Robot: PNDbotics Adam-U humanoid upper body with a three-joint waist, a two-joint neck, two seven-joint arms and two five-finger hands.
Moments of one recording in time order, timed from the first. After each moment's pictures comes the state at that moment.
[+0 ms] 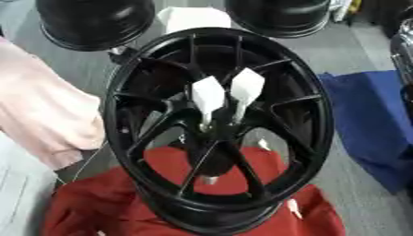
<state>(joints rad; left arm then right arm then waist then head) -0.21 0.55 0.17 -1.86 0.19 0.06 0.41 -0.47 -0.64 -0.10 -1.74 -0.22 0.20 -0.10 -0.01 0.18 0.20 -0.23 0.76</state>
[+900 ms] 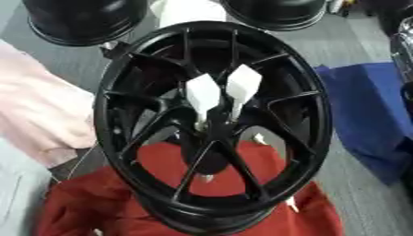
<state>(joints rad) -0.50 1.00 -0.04 -1.93 -0.19 -0.15 -0.34 -0.46 -0.67 -0.11 -1.74 -0.22 0.19 -0.10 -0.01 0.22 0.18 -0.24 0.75</state>
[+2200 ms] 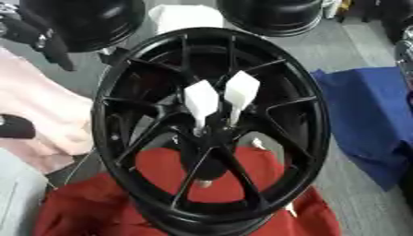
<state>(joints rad) -1.03 0.83 -0.49 -1.70 -0.17 -0.22 -0.89 -0.48 -0.68 -0.09 -1.73 -0.21 0.20 -0.08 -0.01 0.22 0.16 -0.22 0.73</state>
